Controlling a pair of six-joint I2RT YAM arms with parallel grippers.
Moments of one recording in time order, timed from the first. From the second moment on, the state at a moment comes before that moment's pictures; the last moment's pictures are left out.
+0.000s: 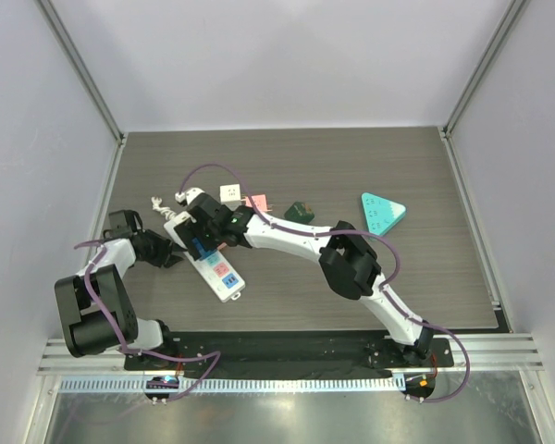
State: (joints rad) left arm 0.30 1.38 0.64 -0.40 0.39 -0.86; right arm 1.08 2.31 2.00 -0.44 0.06 0.29
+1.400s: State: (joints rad) left arm 0.30 1.35 0.59 -0.34 0.40 -0.88; right arm 1.06 2.39 2.09 -0.46 0.05 0.36
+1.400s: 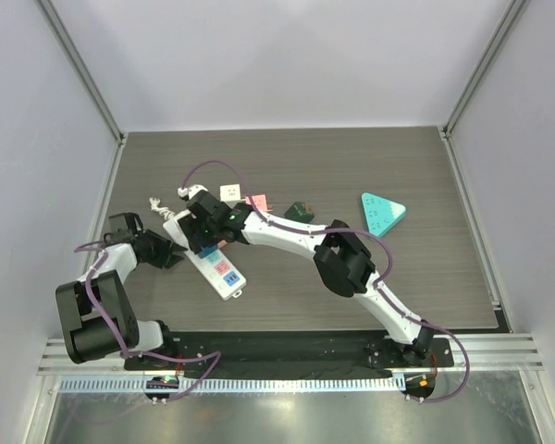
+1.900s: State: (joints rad) left arm 0.29 1.35 0.59 -0.34 0.37 -0.87; right arm 1.09 2.36 2.03 -0.42 0.14 0.37
